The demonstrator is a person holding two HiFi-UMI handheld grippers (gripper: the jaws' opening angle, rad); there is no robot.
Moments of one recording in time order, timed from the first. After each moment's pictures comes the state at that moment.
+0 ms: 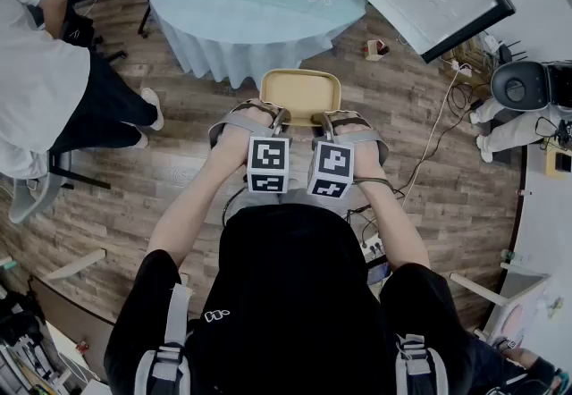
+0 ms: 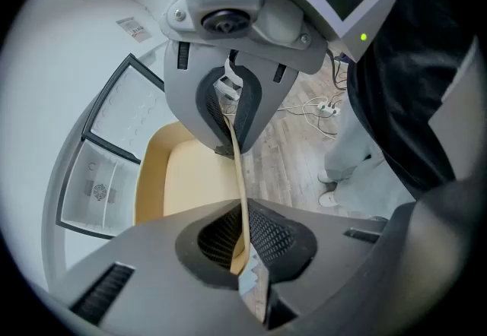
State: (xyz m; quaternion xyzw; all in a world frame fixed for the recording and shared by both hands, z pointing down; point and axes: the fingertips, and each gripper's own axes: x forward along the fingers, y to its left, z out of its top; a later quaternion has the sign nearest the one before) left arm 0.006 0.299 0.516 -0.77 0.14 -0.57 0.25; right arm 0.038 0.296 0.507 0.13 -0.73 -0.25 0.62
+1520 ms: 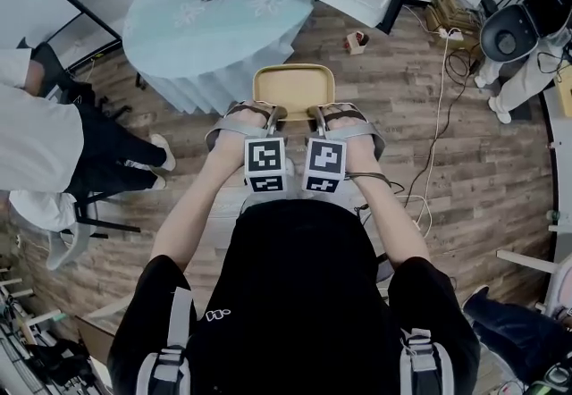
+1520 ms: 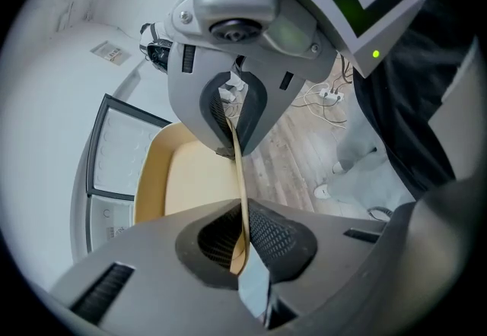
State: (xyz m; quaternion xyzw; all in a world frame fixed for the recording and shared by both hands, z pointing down) left arm 0.123 0.285 0.487 -0.72 0.13 -0.58 0.35; right arm 0.156 0.286 0.486 0.27 -0.72 -0.25 0.59
